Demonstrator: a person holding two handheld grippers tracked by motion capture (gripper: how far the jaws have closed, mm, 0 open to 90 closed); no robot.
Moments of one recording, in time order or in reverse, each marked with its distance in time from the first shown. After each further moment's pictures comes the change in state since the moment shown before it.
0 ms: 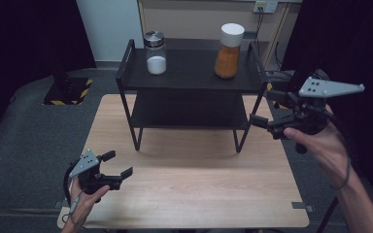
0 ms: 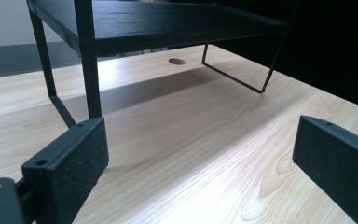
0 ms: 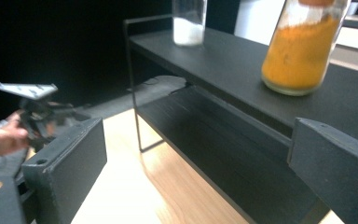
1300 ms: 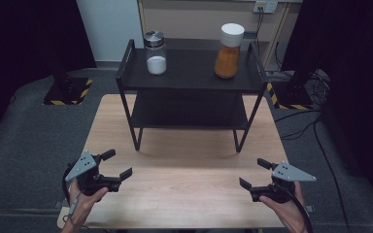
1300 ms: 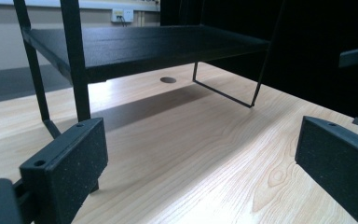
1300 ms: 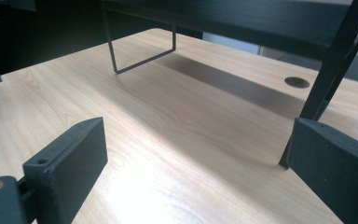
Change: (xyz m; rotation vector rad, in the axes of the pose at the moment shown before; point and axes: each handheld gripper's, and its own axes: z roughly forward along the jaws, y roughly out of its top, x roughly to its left) left arm 0.001 -0.006 -0.004 -0.075 -0.038 0.042; right arm 0.048 -0.214 0.021 0.040 -0.123 0.085
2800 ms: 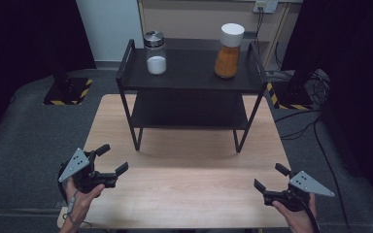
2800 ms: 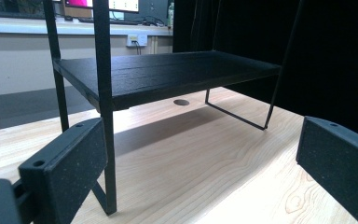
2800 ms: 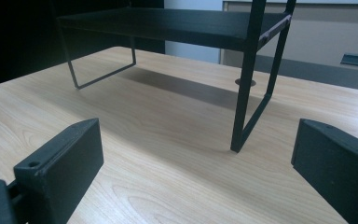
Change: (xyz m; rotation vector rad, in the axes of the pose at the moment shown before) left arm -0.001 -0.006 -0.005 -0.091 0.057 0.012; right arm 0.009 -0.036 -0.026 -0.094 -0.160 0.047
